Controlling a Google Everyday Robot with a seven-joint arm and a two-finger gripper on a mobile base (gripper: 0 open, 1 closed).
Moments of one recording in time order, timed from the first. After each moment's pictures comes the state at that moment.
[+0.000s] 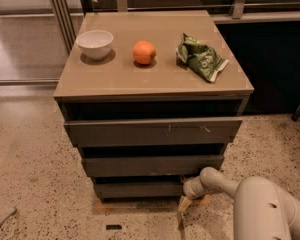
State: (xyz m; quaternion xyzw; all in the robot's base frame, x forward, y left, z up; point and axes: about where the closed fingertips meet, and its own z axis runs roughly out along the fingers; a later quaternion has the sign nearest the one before) arm 0.603 -0.155 0.157 -0.65 0.70 0.14 0.26
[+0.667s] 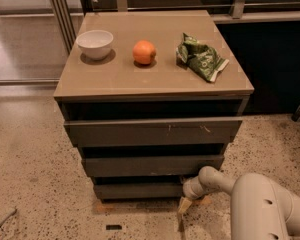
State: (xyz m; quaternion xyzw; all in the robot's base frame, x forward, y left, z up) arm 0.594 -0.151 0.156 -0.65 0.71 0.15 0.23
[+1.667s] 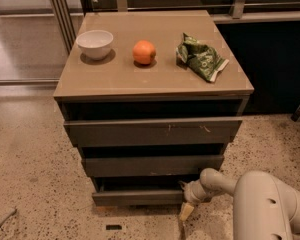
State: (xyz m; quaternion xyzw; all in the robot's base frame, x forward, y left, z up) arm 0.561 -0.153 0.164 -0.64 0.72 0.18 0.20
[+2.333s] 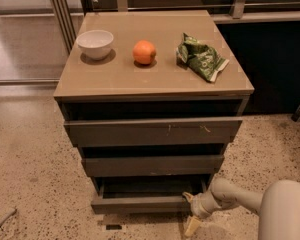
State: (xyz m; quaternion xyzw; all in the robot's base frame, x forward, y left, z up) arm 0.485 -0.155 0.195 -0.60 0.73 0.26 0.19
